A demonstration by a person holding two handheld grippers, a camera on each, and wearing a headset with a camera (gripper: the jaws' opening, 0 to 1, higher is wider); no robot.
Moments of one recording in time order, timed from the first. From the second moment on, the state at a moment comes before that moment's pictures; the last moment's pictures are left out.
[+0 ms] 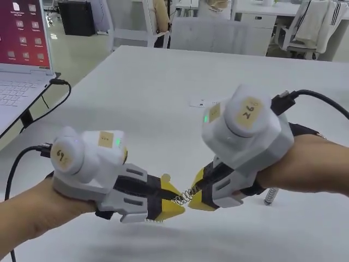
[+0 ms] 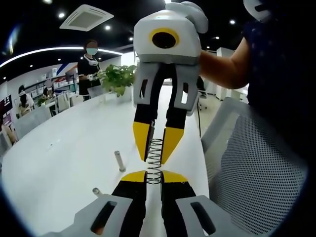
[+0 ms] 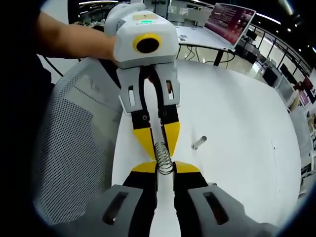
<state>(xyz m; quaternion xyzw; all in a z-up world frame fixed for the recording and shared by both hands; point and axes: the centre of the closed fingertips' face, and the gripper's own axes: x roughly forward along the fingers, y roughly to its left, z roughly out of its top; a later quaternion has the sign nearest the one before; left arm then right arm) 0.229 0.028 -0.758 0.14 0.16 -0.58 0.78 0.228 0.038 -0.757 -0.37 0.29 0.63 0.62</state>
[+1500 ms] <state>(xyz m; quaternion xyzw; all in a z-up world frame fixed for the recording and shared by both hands) 0.226 0.023 -0.766 0.14 0.17 -0.59 0.78 0.218 0.054 -0.754 -0.38 0.29 0.64 0.60</state>
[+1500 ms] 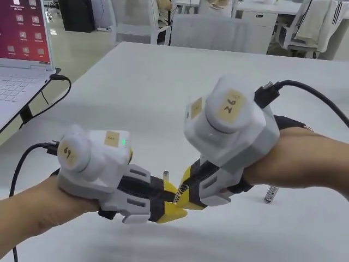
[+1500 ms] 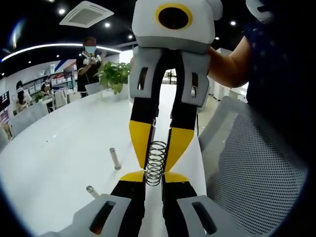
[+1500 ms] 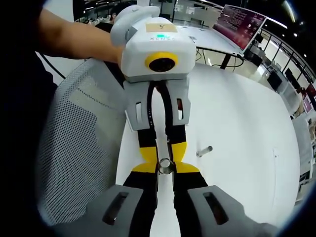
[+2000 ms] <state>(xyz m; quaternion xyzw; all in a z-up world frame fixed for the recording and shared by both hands) 0.232 0.031 -0.768 0.10 0.19 -0.57 0.79 0.228 0.044 -0.754 -0.39 0.30 0.63 0.61</state>
